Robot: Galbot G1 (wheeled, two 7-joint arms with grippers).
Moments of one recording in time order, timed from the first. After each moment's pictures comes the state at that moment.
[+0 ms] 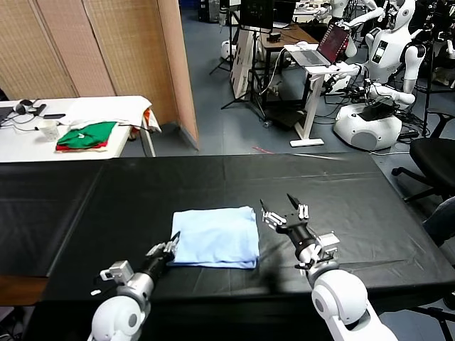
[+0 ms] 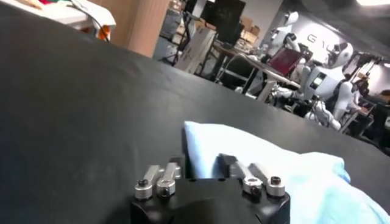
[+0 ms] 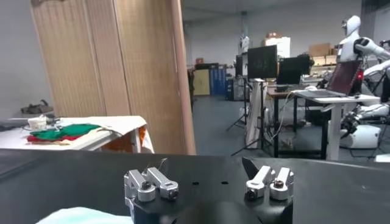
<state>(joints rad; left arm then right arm) 1.40 -1.30 -0.48 -1.90 -0.73 0.34 -0.03 -1.25 1.22 0.33 2.06 0.38 -0.29 0.06</state>
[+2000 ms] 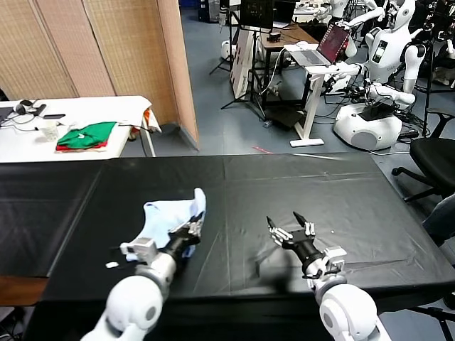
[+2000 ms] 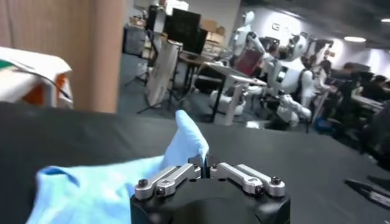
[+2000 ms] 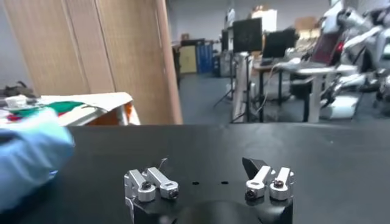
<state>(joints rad) 1.26 -1.24 -0.24 -2.08 -0.60 0.46 -0.20 -1.34 1.20 0.36 2.10 0.48 -0.40 0.08</state>
